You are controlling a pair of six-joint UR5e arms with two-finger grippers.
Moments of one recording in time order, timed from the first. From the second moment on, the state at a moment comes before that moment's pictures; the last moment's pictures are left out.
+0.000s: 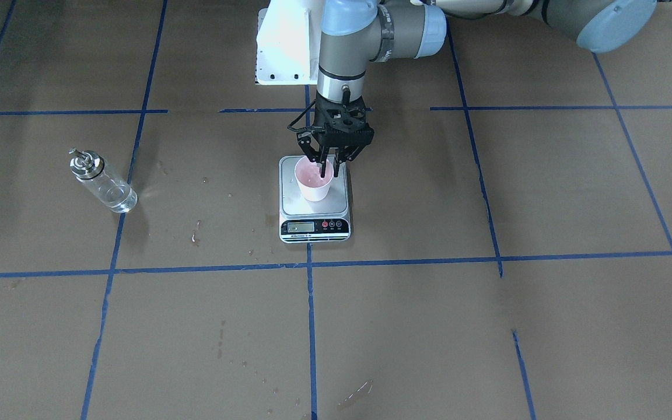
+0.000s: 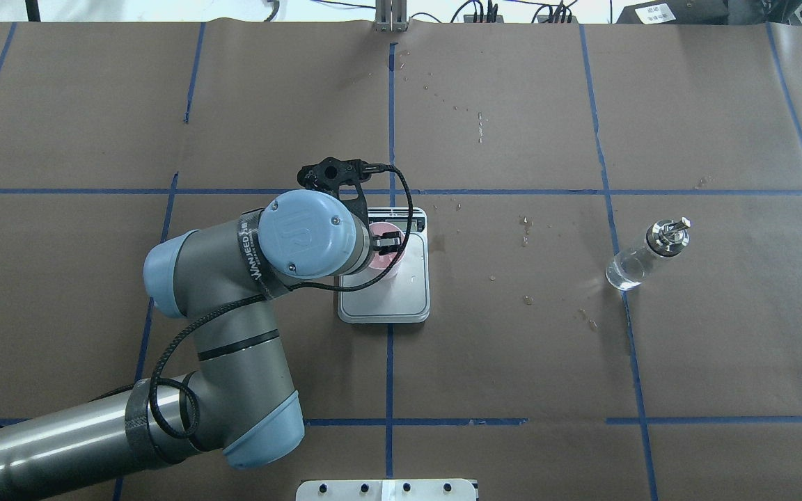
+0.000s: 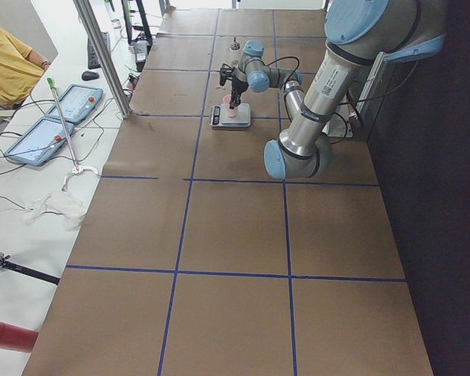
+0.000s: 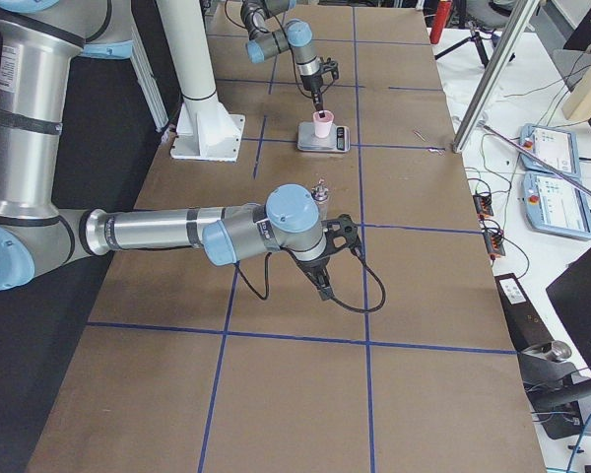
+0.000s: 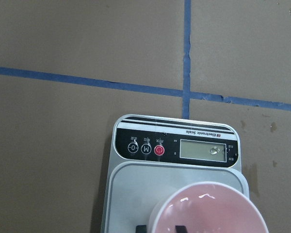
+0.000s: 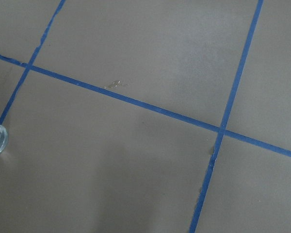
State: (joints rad) left arm -0.44 -2.30 -1.72 -1.63 -1.59 -1.38; right arm 1.56 -1.79 1.89 -1.31 2.43 -0.06
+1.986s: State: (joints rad) left arm -1.55 -1.68 -1.80 -1.45 -2.08 0.15; right arm 1.52 -1.78 2.03 -1.31 2.47 0.16
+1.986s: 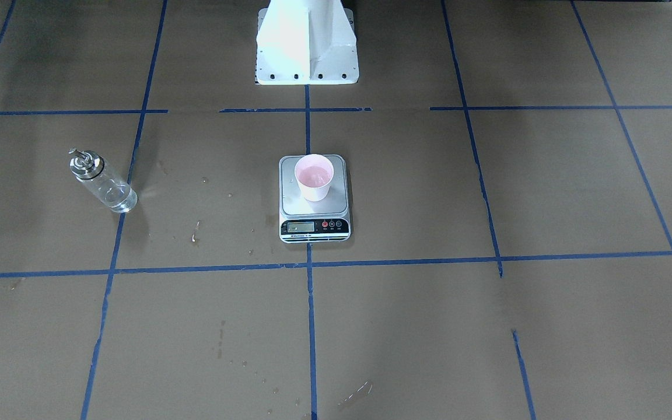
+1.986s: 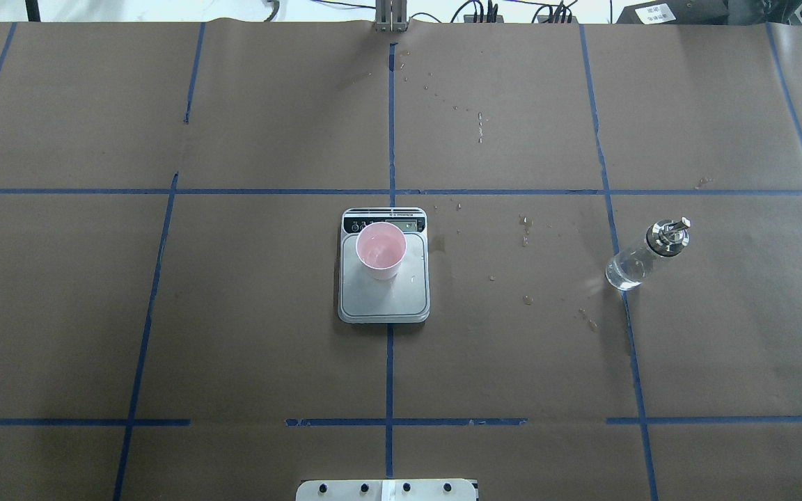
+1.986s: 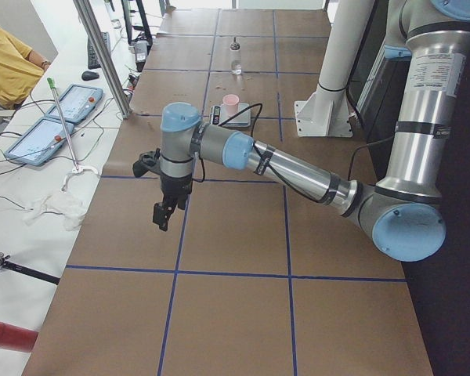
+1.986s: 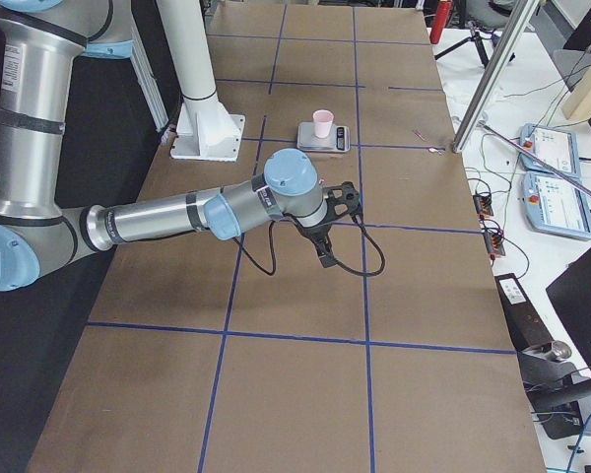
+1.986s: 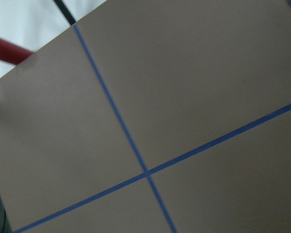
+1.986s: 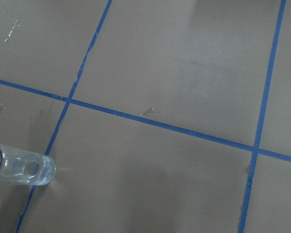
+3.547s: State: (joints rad) left arm -1.65 -1.52 -1.78 -1.48 -2.36 0.15; right arm 0.64 -1.95 2.16 -0.72 1.70 1.06
